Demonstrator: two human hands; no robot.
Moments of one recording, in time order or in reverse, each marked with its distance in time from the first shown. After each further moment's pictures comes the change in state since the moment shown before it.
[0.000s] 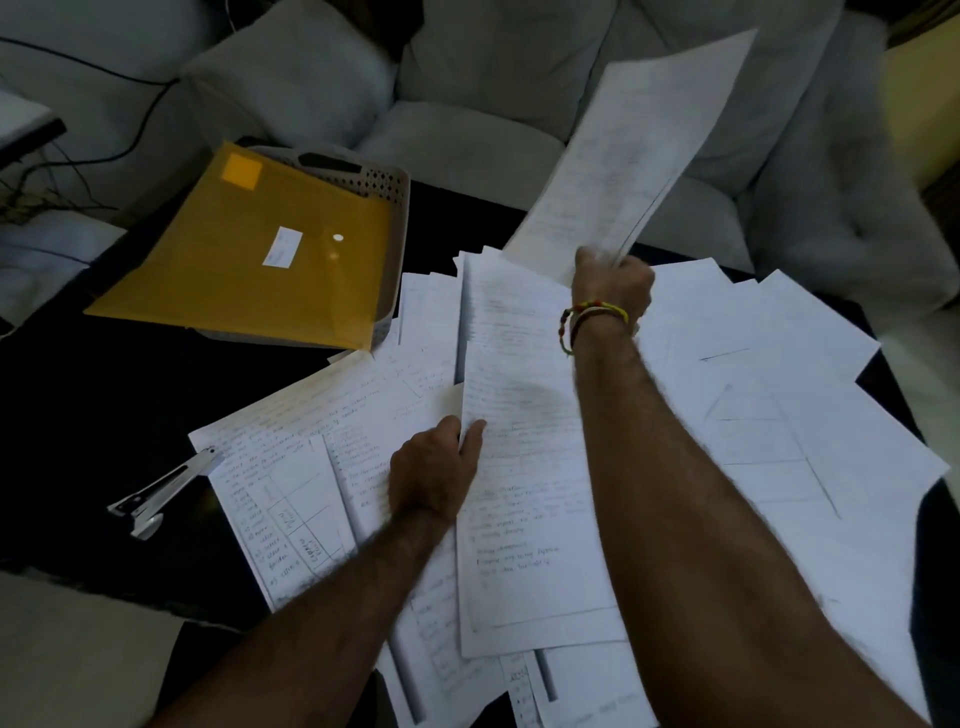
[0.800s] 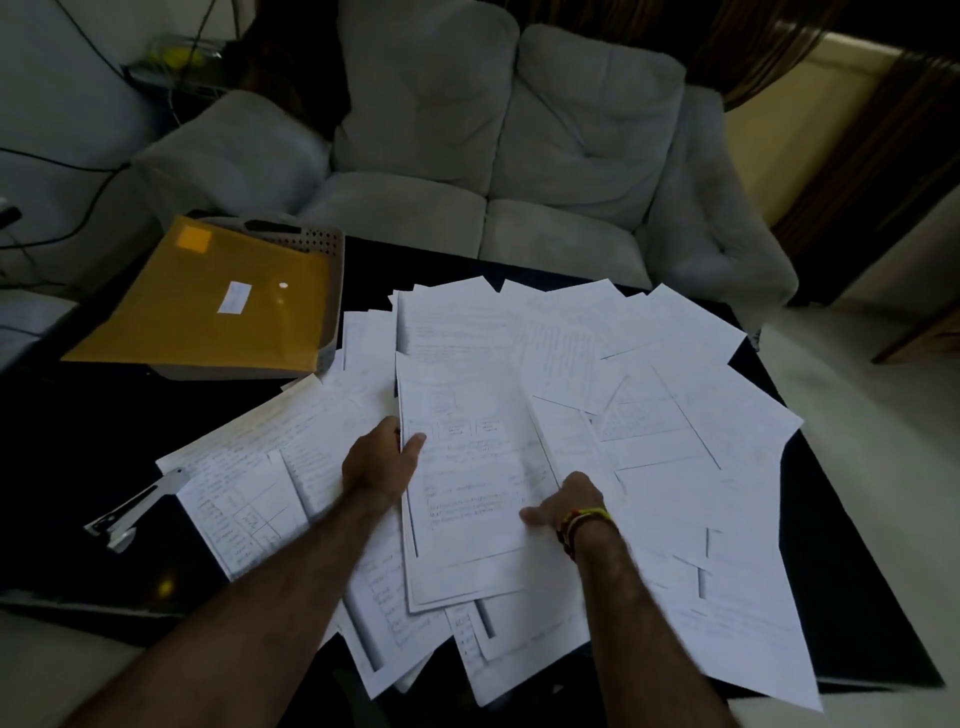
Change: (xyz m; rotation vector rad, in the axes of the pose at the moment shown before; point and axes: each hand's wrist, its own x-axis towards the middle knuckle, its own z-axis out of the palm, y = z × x) left_hand -0.002 0.006 -0.014 -0.075 -0.166 -0.083; right_hand -0.096 0.150 -0.167 -0.815 -0.427 0.287
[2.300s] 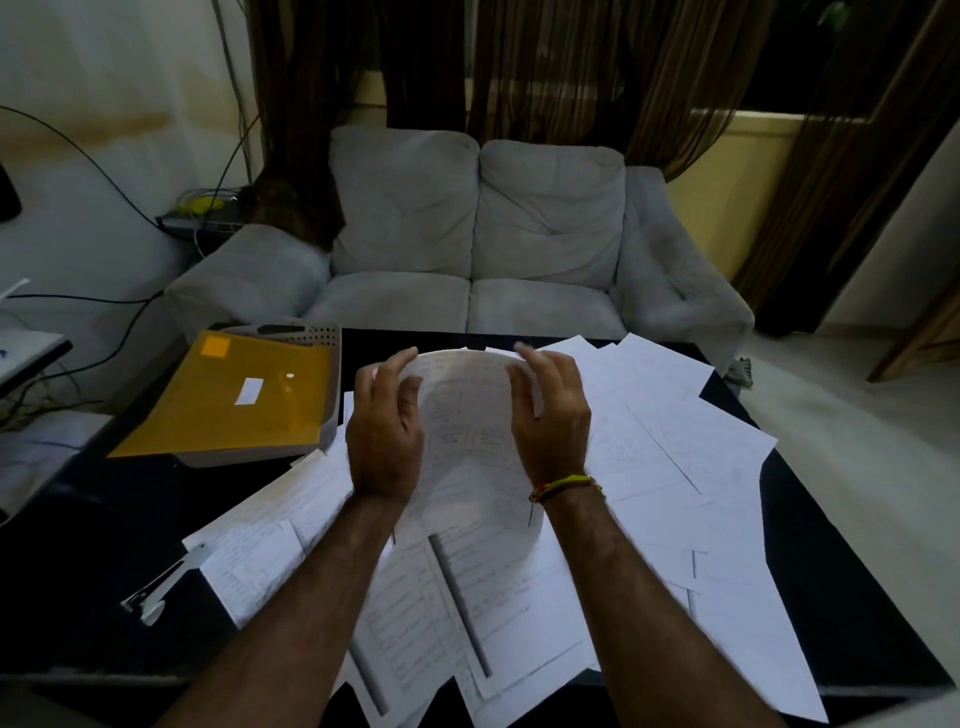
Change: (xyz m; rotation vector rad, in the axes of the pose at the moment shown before) left_hand -0.051 0.129 -0.104 -0.264 0.684 0.658; right_hand -0.070 -0.080 -0.082 0.566 1.052 -1.256
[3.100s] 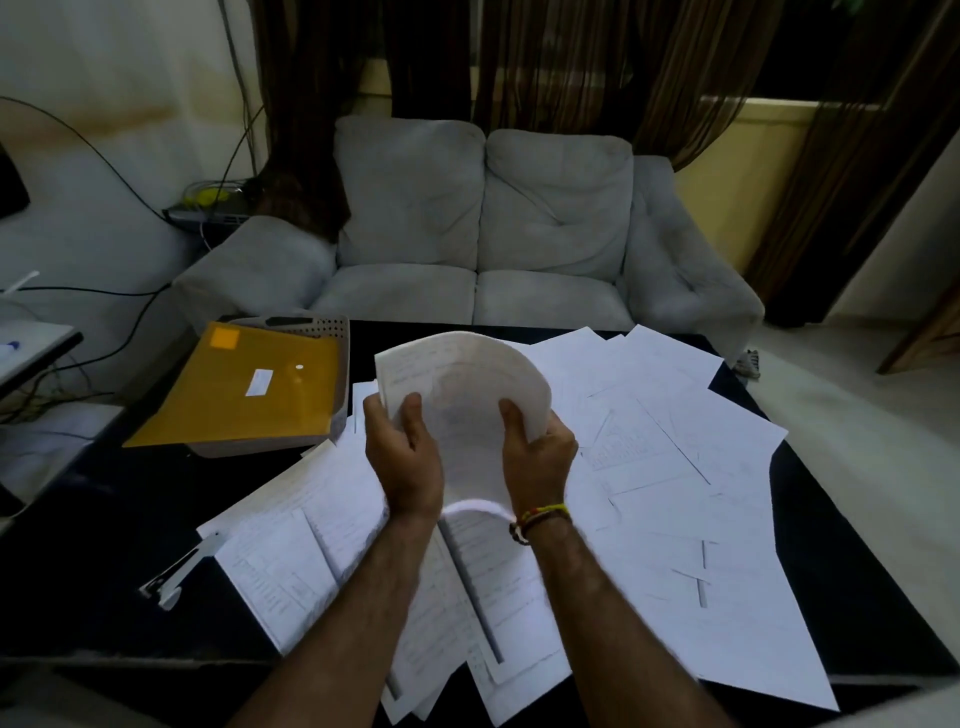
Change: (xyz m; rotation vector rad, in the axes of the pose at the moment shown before) left_hand -0.037 -0.004 0.019 -0.285 0.142 -0.520; right_hand -0.055 -0.017 0.020 0.201 -0.049 0.638
